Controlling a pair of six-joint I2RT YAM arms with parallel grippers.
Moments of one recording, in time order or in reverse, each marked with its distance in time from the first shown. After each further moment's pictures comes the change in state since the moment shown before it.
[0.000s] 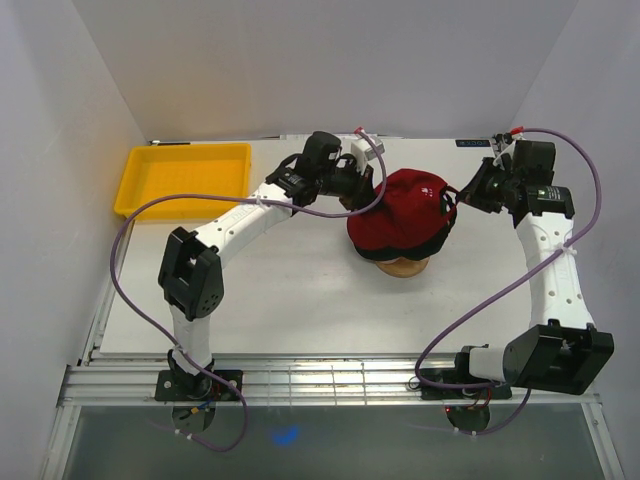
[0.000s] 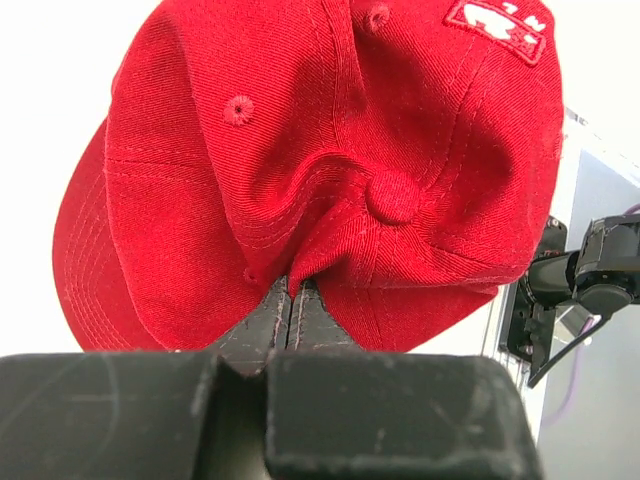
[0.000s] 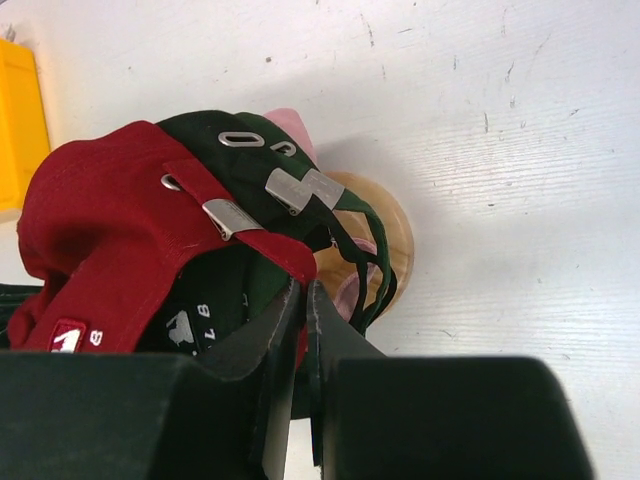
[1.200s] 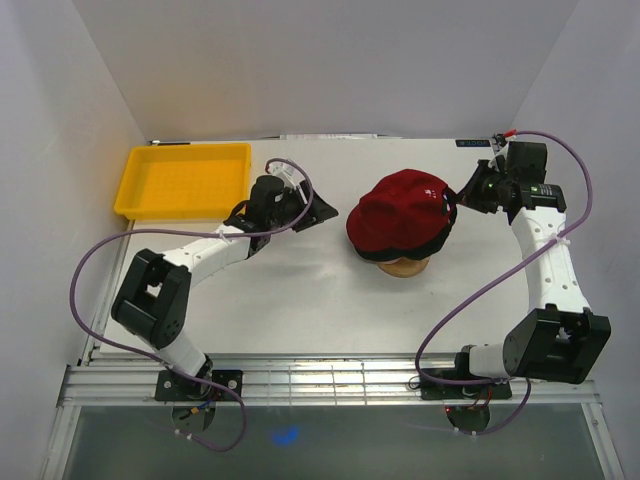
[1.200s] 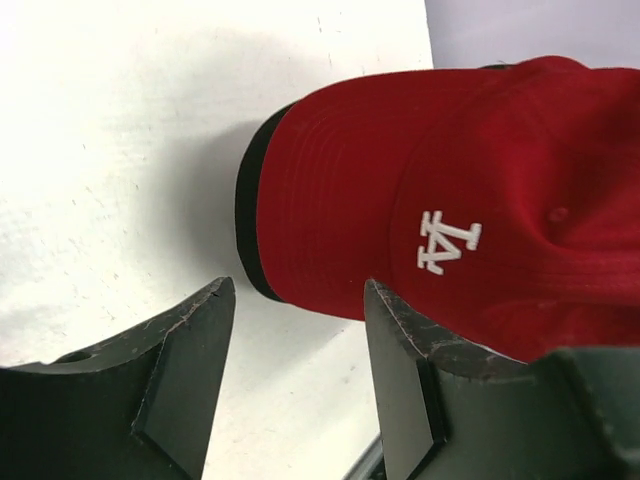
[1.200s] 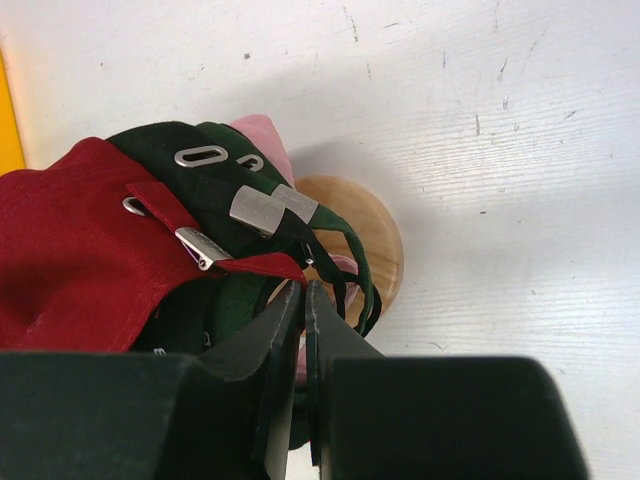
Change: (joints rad) left arm 0.170 -0.312 -0.688 0.467 -0.312 -0.716; right arm 0.001 0.057 -0.034 0.056 0.011 -0.011
